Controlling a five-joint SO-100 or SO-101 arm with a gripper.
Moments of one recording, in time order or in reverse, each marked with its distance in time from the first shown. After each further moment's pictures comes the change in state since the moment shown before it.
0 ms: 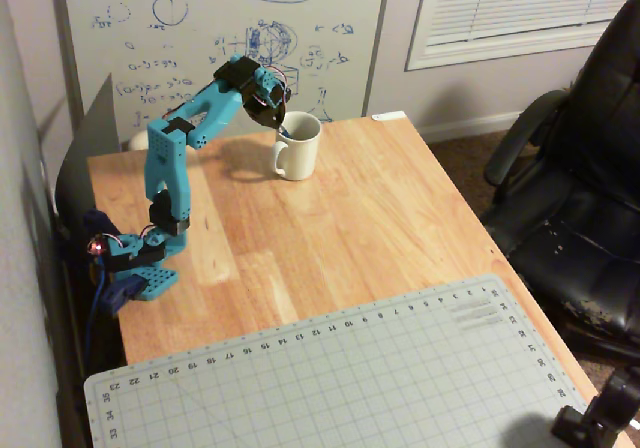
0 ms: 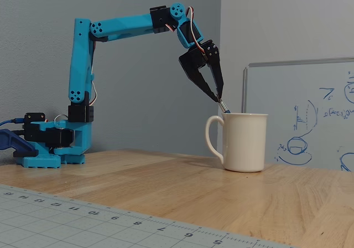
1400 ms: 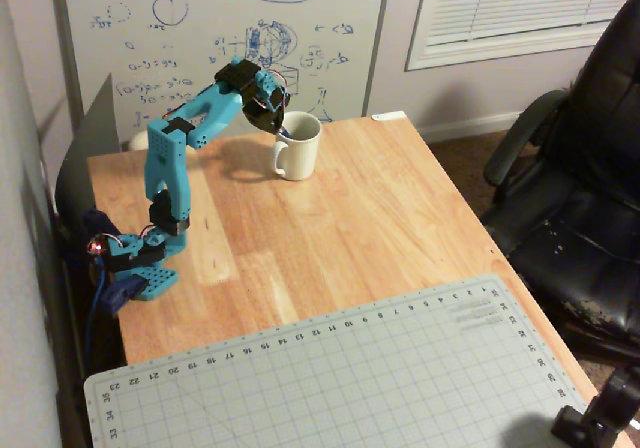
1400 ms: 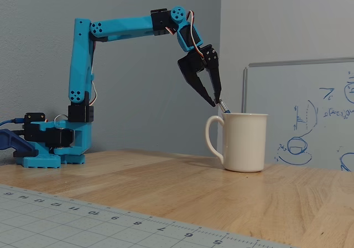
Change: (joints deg) arm 0.0 0.1 2.5 0.0 0.0
